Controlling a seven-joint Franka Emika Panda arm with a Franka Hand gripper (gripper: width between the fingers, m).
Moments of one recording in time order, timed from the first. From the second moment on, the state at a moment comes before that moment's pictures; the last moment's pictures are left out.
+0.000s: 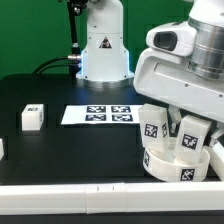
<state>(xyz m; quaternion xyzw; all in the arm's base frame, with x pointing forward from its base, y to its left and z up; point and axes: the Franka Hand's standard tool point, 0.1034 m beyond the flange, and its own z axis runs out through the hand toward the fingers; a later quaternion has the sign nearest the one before) 0.615 0.086 0.064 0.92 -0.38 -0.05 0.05</state>
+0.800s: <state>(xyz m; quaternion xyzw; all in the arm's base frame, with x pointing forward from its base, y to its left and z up) 0.628 0.079 0.063 0.72 -0.69 -0.03 -0.01</state>
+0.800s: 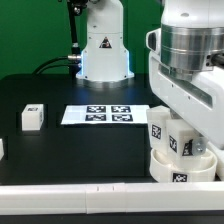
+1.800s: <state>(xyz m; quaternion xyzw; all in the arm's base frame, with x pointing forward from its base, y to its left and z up) 0.641 0.093 0.061 0.39 -0.91 0.00 -0.14</state>
